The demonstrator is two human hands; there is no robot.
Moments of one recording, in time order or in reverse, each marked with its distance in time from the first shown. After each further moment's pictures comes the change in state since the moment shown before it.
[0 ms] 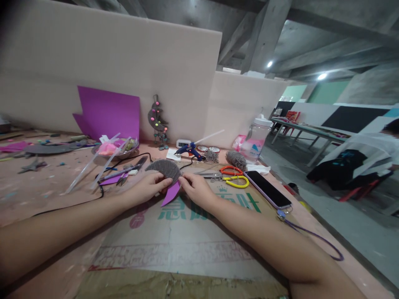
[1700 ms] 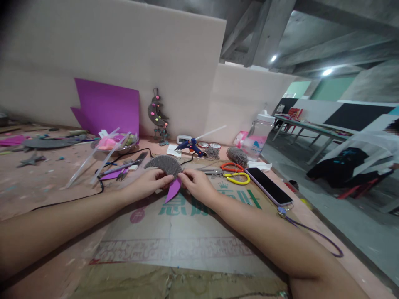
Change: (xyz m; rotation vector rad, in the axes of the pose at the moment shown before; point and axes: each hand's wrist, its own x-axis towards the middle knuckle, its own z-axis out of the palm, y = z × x) left_hand -0.001 0.004 0.000 -0.044 -0.029 0.026; right_hand 0.000 -0.003 -0.001 0.047 -0.024 0.051
